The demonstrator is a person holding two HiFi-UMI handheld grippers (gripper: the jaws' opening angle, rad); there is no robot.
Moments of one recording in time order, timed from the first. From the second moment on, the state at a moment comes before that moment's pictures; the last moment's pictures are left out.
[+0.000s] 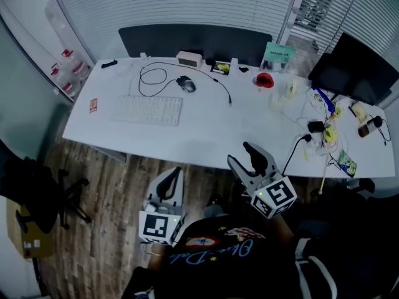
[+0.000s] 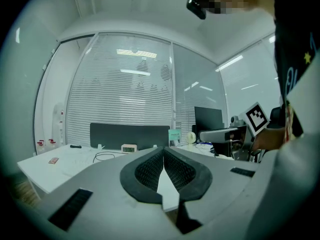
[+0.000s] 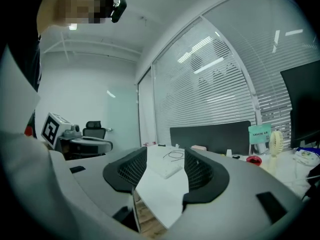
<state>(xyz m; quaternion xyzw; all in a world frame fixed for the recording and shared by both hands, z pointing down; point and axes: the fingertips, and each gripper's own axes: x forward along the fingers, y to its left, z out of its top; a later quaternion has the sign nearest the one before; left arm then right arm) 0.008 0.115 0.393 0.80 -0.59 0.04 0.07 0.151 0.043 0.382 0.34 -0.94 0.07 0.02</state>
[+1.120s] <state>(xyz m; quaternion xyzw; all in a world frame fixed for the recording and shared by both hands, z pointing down) 0.032 0.026 0.392 0.81 -0.58 0.07 0.05 0.176 -0.029 0.399 0.35 -0.93 0.10 0.00</state>
